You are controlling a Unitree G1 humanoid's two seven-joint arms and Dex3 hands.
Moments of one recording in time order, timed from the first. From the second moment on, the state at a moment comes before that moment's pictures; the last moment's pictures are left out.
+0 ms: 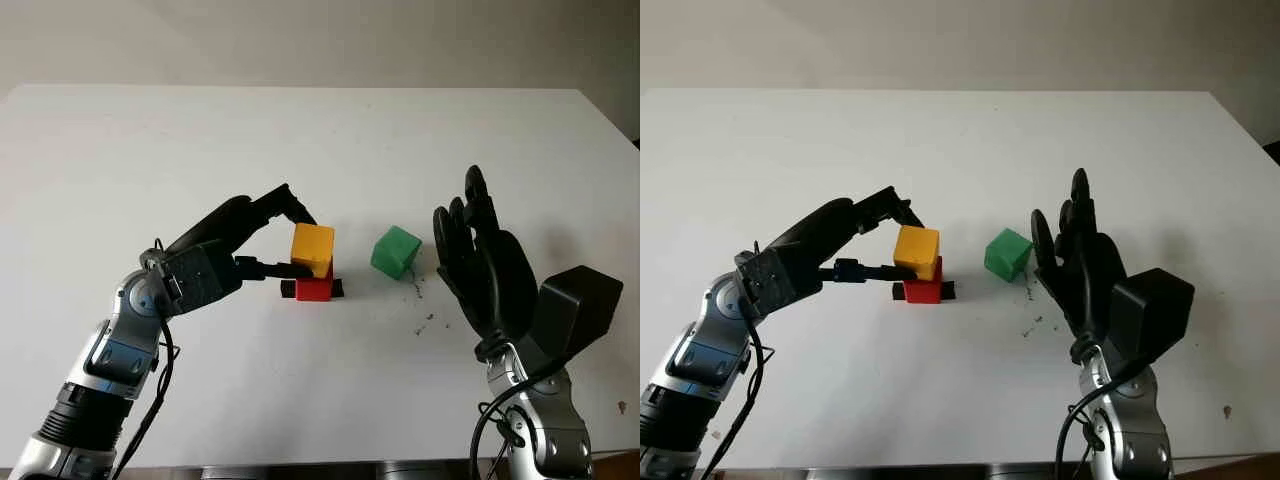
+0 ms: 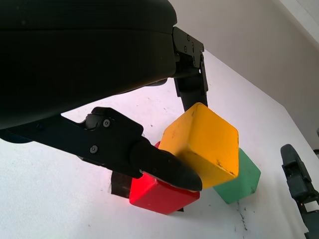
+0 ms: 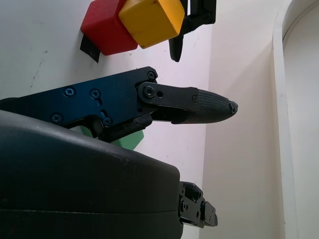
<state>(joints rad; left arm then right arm) -0.37 0.44 -0.15 0.03 0.24 0.00 -0.41 -0.01 -0.09 -0.08 -0.29 0.12 0.25 0.07</state>
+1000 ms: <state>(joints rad) -0.34 0.46 -0.14 -0.02 0.22 -0.01 -0.45 -0.01 -0.09 -0.07 -0.29 0.11 0.25 0.08</state>
